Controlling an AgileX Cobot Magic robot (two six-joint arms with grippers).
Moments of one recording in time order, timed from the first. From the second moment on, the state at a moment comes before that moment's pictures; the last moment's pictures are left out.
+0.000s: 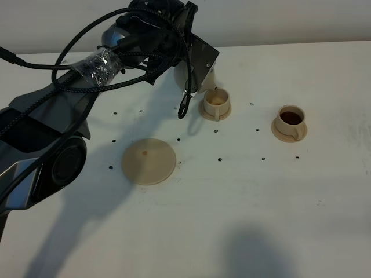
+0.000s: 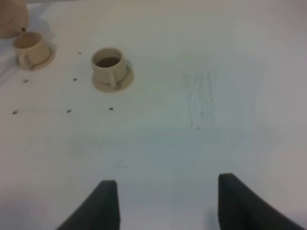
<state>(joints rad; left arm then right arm) -0.54 2.47 -2.32 0.37 0.88 1.47 -0.01 -0.01 -0.49 0.10 1.07 -0.08</state>
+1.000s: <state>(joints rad) -0.54 2.46 -2.32 0.39 0.88 1.60 -0.01 -0.01 -0.49 0.10 1.07 -0.08</state>
